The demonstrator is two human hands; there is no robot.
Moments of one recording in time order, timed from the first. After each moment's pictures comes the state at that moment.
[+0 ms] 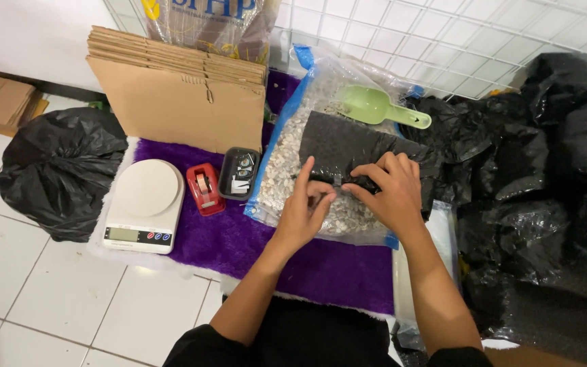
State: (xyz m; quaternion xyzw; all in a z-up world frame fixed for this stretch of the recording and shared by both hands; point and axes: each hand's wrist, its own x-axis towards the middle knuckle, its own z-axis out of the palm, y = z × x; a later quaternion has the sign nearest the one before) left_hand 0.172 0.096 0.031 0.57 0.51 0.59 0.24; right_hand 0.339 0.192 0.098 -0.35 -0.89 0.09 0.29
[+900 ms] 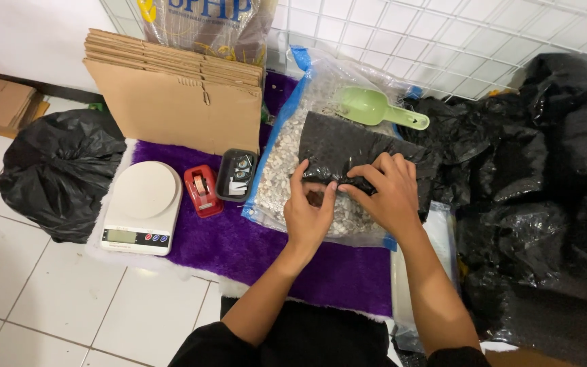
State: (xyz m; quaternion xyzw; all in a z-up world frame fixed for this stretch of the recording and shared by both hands) left_hand 0.204 0.106 0.044 0.40 0.66 0.61 0.20; right_hand 0.343 0.196 0.093 -0.34 -0.90 0.07 0.27
